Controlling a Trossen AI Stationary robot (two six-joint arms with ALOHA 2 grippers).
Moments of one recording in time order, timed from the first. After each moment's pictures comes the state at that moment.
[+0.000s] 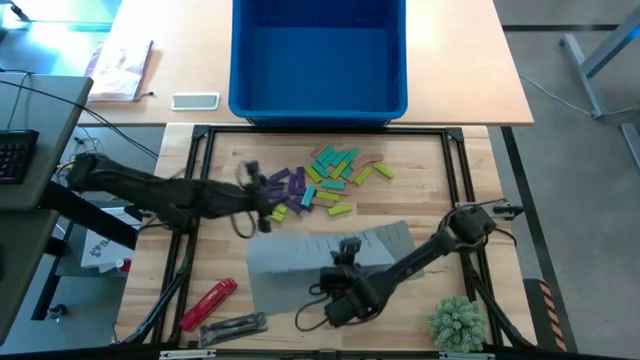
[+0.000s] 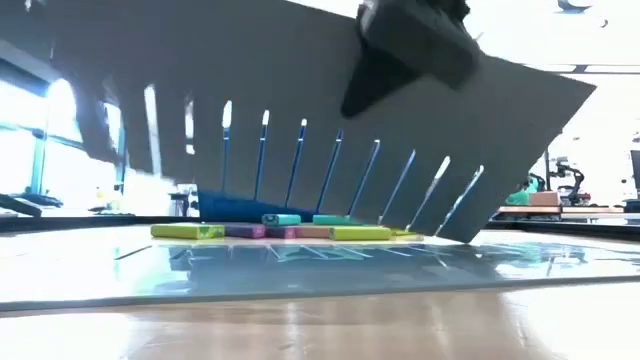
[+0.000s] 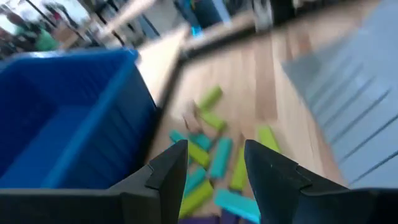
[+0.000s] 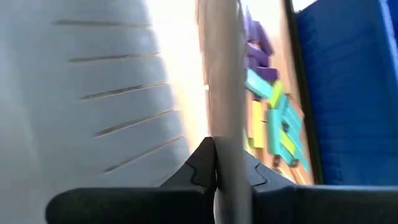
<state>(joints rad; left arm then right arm) -0.20 1.01 0.73 -0.08 -0.59 0.32 0.55 2.21 1.85 -1.14 0.89 0.47</state>
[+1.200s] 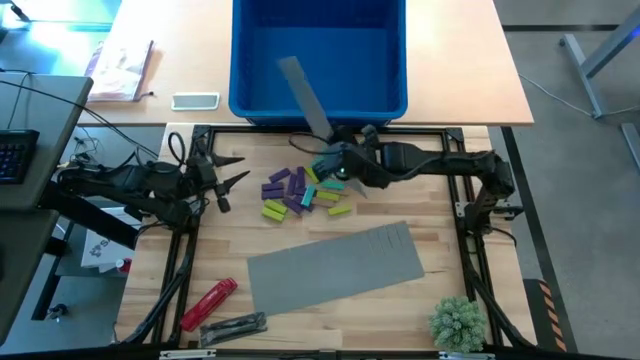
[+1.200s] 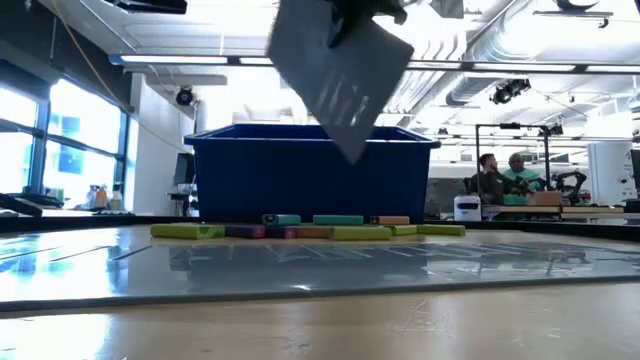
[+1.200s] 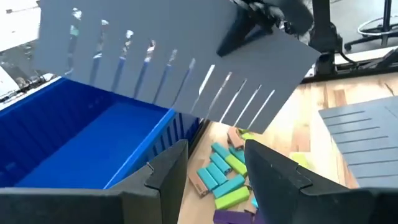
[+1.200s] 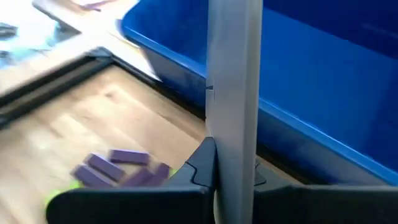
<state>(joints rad) -0.22 0.58 0.73 -0.37 -0.72 0.23 -0.01 1.81 1.85 -0.81 0.78 0.49</state>
